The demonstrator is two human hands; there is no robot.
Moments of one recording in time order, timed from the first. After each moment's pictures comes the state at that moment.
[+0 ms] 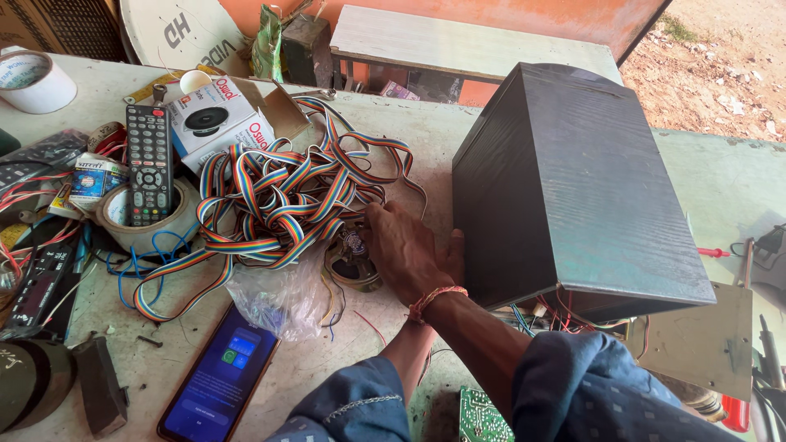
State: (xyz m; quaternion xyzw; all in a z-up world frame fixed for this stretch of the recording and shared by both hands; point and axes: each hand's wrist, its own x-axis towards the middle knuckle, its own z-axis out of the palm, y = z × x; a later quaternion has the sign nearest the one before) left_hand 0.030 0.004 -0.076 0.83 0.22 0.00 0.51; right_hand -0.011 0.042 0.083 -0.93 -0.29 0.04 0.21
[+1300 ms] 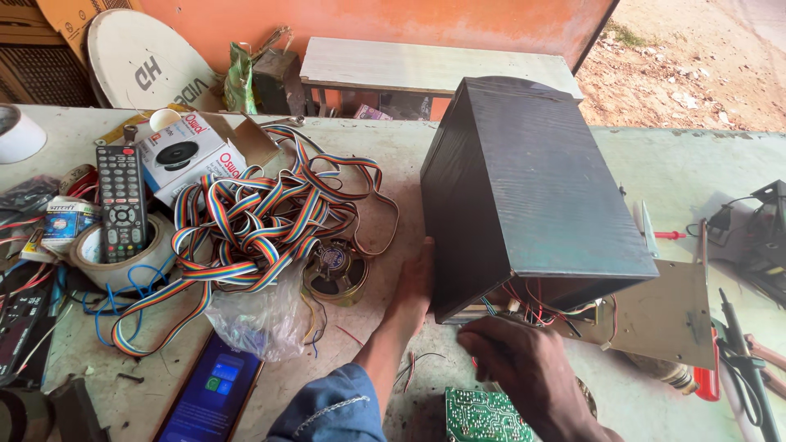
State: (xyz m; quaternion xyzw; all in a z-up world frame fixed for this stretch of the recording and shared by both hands) left_hand -0.013 0.015 -0.013 0.57 0.19 -0.04 0.80; right_hand -0.112 -0.148 0.123 -0.90 -0.11 0.11 0.40
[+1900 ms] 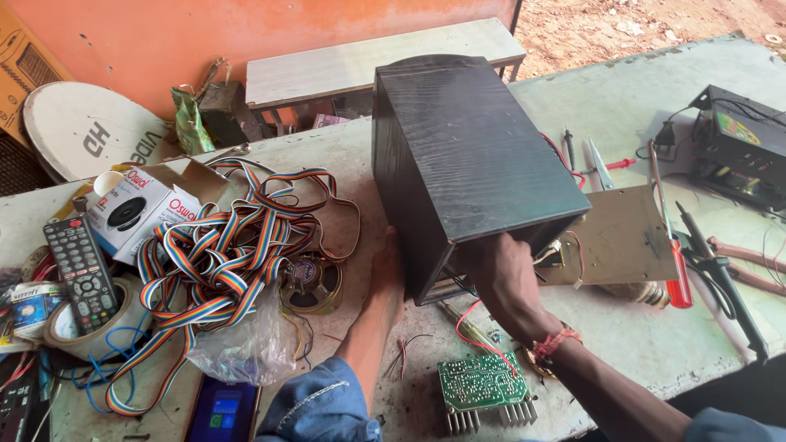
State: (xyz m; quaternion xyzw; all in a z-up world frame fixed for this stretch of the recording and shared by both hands) left_hand -0.006 0.009 -0.020 0.56 0.25 -0.09 0.79; right_hand -0.049 -0.166 0.084 -0.93 -0.02 -0.05 0.38
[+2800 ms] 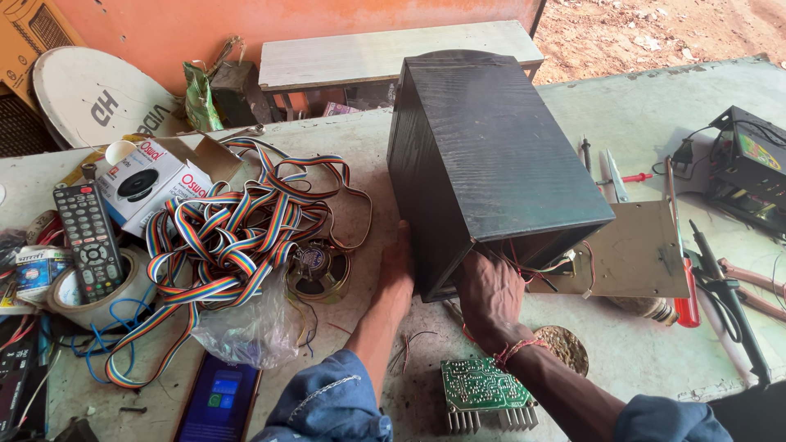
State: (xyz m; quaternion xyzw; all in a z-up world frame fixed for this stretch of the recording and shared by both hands) left_hand -0.004 0.009 -0.017 0.62 0.23 -0.05 0.75; right_hand -0.061 -0.134 0.044 -0.96 -0.06 -0.16 0.21
